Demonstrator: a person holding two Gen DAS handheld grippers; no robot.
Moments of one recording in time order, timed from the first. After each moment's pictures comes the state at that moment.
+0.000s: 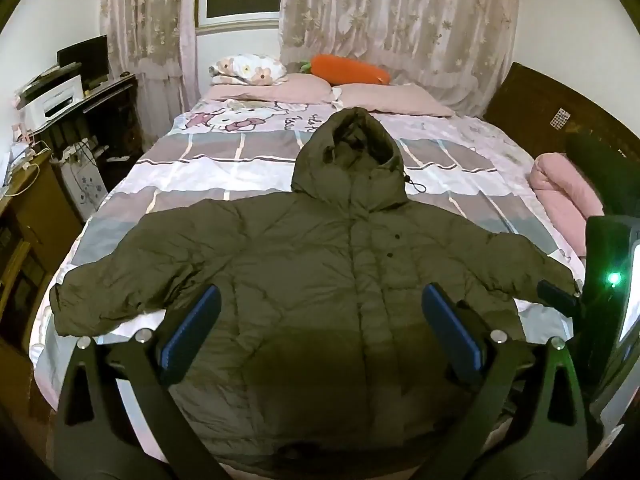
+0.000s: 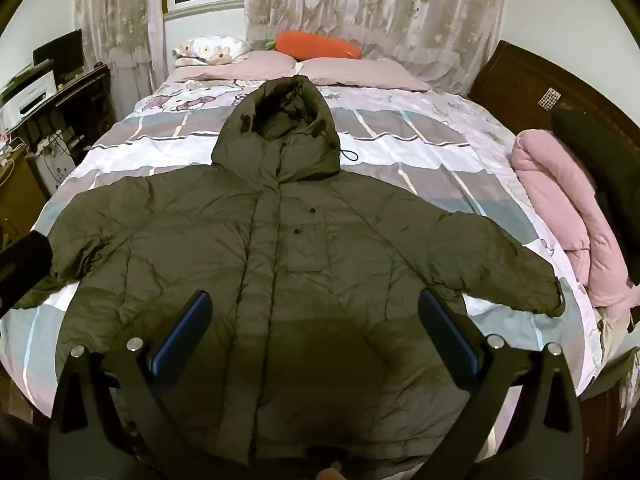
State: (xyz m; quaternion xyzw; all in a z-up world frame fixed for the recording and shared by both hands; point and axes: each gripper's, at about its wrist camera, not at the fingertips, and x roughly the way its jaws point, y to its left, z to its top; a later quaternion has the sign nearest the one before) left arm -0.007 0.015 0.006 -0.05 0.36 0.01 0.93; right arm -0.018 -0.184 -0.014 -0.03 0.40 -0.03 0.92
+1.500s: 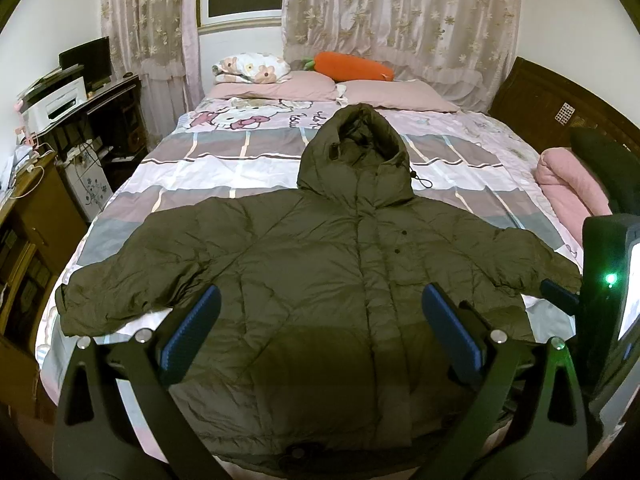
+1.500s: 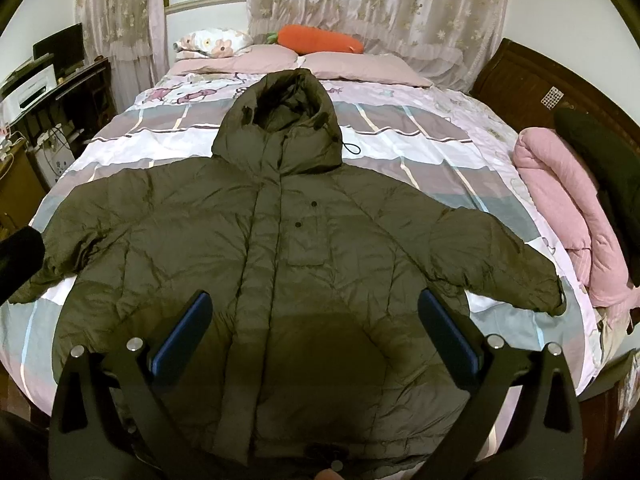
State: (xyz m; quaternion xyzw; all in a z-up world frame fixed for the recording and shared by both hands) left arm -0.005 0.007 0.002 -0.04 0.36 0.01 0.93; right arm -0.019 -0.173 -0.028 -0.04 0.40 -0.03 0.91
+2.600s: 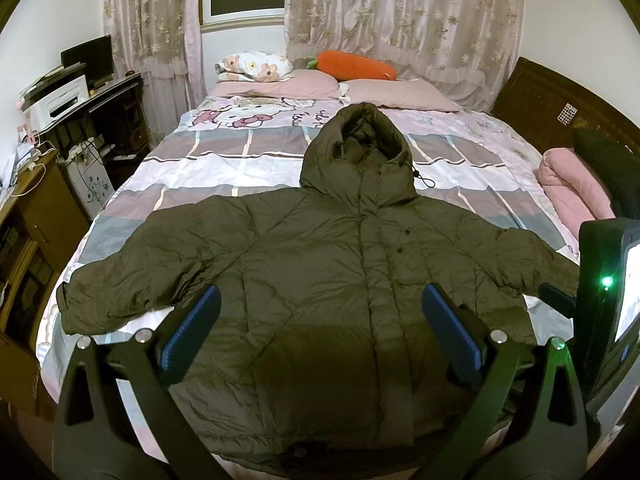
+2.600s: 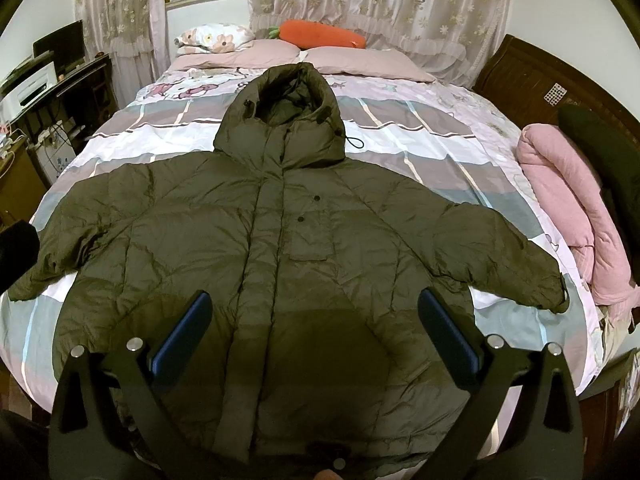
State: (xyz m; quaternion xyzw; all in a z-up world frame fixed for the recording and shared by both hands) left arm -0.003 0.006 0.001 -0.04 0.36 0.01 0.93; right arm -0.016 -0.172 -0.031 -0.04 0.41 -0.03 0.91
